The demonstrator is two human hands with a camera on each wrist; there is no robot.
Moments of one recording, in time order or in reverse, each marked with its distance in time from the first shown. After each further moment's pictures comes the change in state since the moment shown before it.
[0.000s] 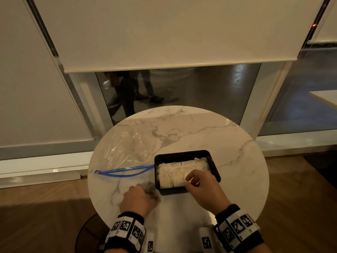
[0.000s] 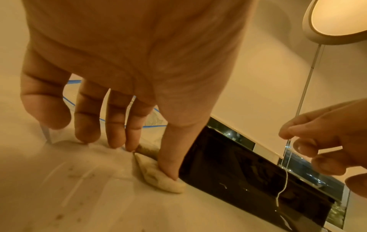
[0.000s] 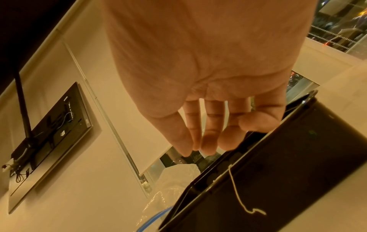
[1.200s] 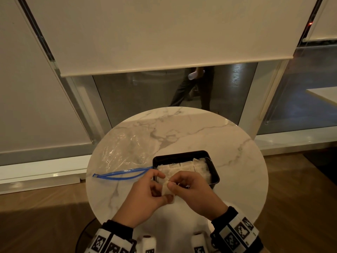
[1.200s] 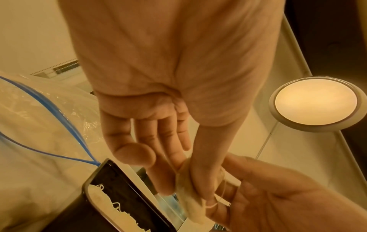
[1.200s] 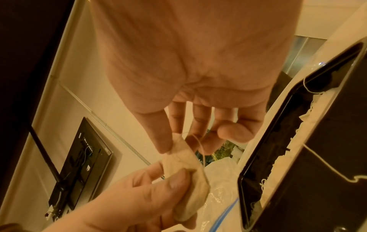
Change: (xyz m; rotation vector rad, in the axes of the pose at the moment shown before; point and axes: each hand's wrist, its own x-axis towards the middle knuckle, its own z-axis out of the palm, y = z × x) left_hand -0.066 0.037 -0.065 -0.591 -0.179 0.569; right_hand -0.014 -0.037 0.000 0.457 -0.183 -0.205
